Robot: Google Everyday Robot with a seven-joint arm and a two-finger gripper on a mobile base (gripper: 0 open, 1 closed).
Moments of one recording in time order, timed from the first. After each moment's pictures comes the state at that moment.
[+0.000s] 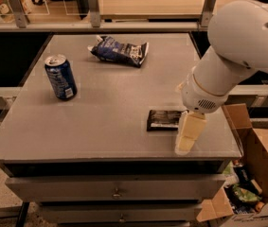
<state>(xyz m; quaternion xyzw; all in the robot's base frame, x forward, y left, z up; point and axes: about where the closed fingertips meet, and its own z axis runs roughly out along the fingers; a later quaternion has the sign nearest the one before) 0.476 -0.123 0.826 -0.65 0.75 0.05 0.14</state>
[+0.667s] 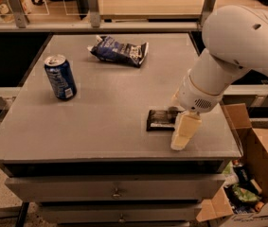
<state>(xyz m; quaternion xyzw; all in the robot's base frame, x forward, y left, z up) 0.483 -0.120 0.807 -0.66 0.74 0.07 0.12</state>
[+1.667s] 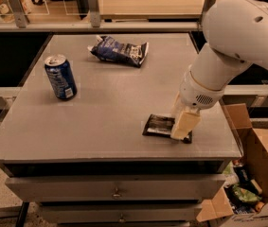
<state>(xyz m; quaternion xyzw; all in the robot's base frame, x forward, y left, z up) 0.484 -0.120 0.821 -0.66 0.74 0.07 0.12</state>
